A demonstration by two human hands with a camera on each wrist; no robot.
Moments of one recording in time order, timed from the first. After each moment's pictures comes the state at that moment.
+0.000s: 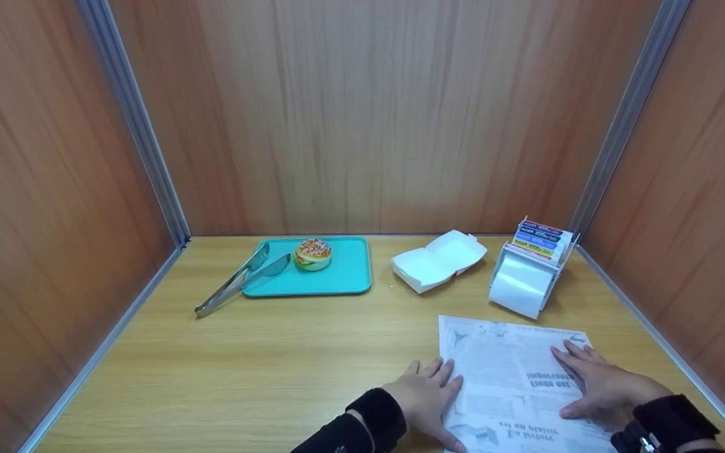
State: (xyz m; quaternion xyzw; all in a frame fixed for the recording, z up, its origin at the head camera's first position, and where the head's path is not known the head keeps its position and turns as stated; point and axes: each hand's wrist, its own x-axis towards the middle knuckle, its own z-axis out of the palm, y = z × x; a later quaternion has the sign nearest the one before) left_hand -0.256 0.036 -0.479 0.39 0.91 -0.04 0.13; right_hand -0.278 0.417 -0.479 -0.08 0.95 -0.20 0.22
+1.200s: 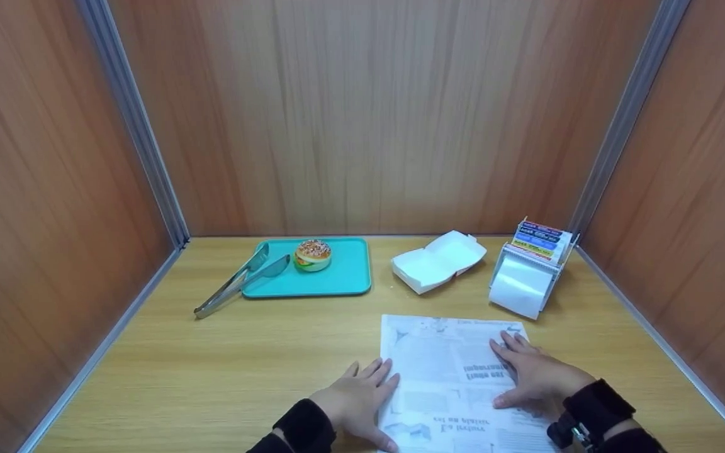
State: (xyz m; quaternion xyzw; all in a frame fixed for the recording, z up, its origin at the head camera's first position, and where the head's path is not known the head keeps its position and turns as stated) left_hand -0.255 -0.061 -0.479 0.34 0.93 0.03 0.18; right_hand -0.296 0.317 -0.483 -0.12 0.95 -0.18 0.21
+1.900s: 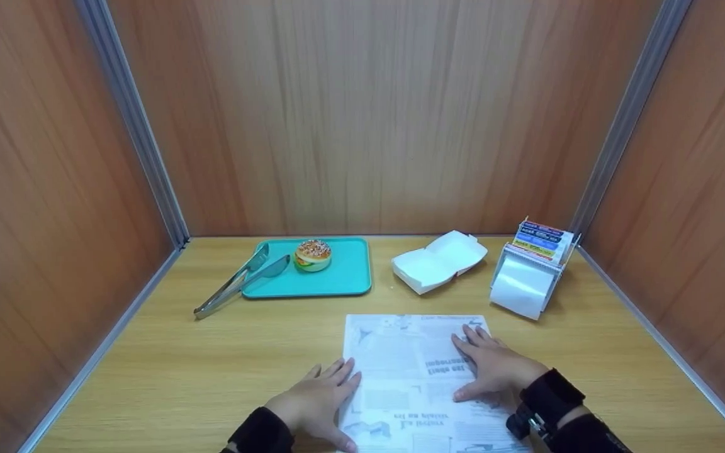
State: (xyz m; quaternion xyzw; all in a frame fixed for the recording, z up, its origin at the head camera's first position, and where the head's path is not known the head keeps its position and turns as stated) left_hand -0.250 -0.121 -0.474 0.30 0.93 0.09 0.18; right_hand -0.311 0.256 -0.484 -0.17 0.95 -0.18 0.19
